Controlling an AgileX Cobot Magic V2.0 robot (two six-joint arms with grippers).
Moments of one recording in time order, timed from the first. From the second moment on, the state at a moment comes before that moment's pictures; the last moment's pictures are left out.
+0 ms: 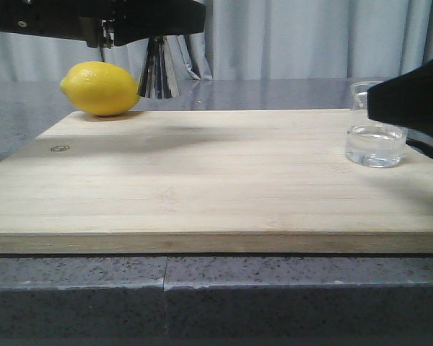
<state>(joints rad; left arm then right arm) -0.28 1.73 -1.05 -1.76 1.16 2.16 0.49 0.94 -0.22 0.14 -0.47 -0.11</state>
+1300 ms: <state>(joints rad) -0.28 1.73 -1.05 -1.76 1.16 2.16 0.49 1.41 -0.22 0.14 -0.99 -0.10</state>
